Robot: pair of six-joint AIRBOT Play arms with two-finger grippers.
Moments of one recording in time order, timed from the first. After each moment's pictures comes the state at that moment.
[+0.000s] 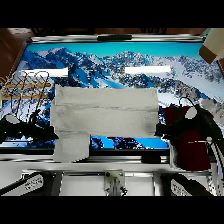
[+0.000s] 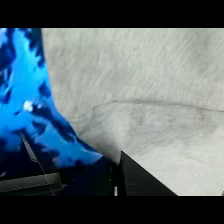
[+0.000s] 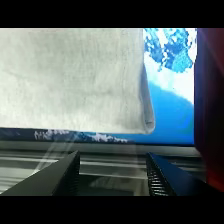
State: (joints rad) left arm 0.35 -1.23 0.61 1.09 -1.16 -1.18; right arm -0.08 -1.16 0.71 -1.28 1.25 1.55
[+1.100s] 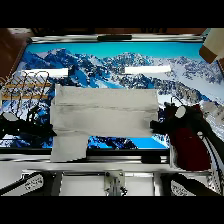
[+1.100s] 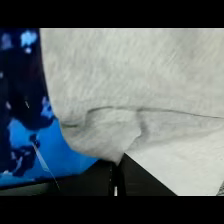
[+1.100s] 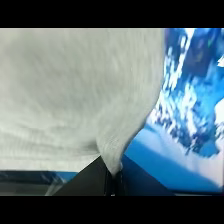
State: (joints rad) left arm 0.35 -1.23 0.69 1.09 -1.19 -1.15; right arm 0.01 -1.24 0.77 -1.29 1.10 1.60
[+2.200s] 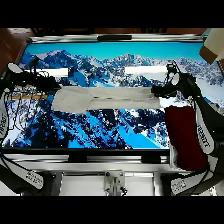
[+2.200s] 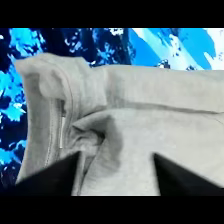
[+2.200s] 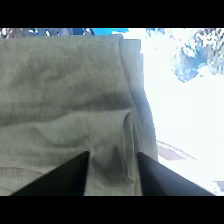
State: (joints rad) left arm 0.19 -1.87 1.72 1.01 -1.22 -1.31; right arm 0.02 -1.71 1.43 -1.46 0.94 1.64
